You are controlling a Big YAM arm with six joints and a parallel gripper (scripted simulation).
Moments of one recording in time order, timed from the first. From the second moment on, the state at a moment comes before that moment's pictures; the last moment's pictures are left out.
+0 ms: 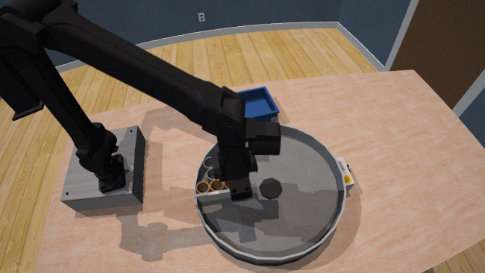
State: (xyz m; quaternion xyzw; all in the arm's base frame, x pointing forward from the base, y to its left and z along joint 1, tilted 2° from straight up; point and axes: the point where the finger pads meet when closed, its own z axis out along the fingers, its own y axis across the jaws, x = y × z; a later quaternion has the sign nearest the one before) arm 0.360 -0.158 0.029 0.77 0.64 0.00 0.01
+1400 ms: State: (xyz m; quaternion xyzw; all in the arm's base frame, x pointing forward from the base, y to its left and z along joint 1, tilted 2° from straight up) arm 0.360 -0.158 0.029 0.77 0.64 0.00 0.01
